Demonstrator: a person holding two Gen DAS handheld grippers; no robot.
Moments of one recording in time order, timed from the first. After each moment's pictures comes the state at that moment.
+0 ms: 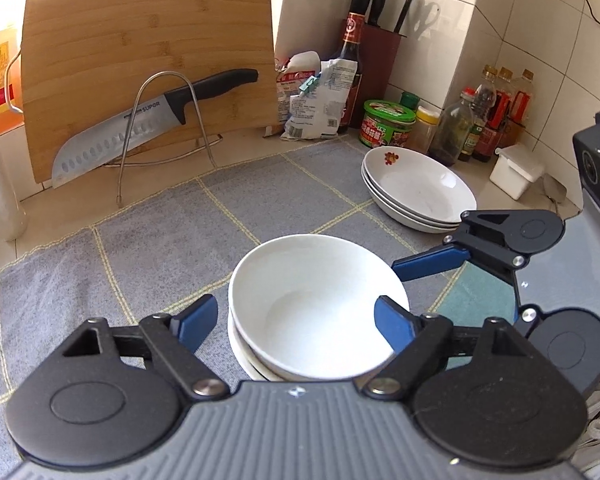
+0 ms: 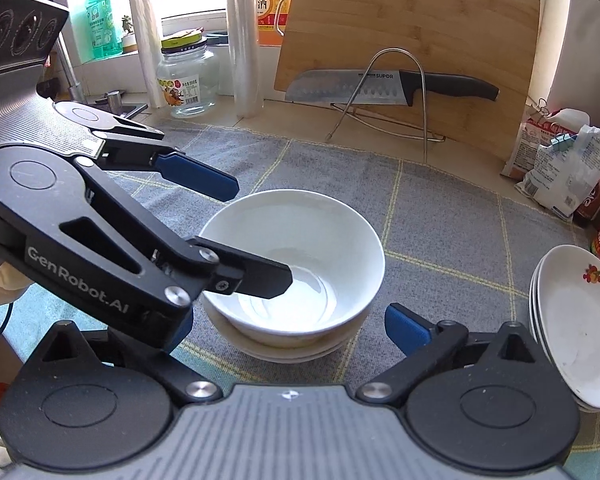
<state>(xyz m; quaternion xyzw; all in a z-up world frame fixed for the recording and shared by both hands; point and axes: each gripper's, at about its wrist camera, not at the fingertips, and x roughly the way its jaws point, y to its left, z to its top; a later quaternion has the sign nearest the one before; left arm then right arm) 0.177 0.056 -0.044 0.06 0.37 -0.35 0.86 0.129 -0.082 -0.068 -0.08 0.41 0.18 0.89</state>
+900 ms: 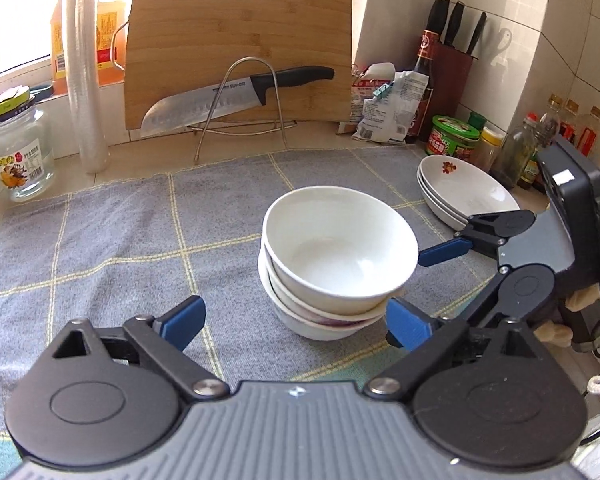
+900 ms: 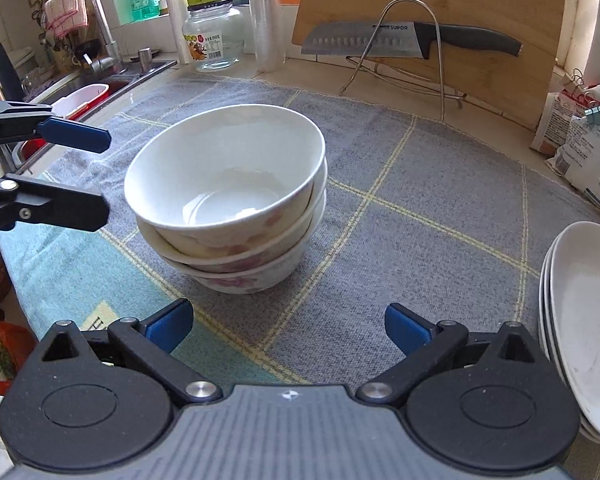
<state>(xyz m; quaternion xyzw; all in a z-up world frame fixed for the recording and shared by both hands) 0.110 0.059 -0.052 0.01 0.37 -0.21 0.90 0.150 -0.143 -0.113 -0.12 0.43 0.27 0.85</state>
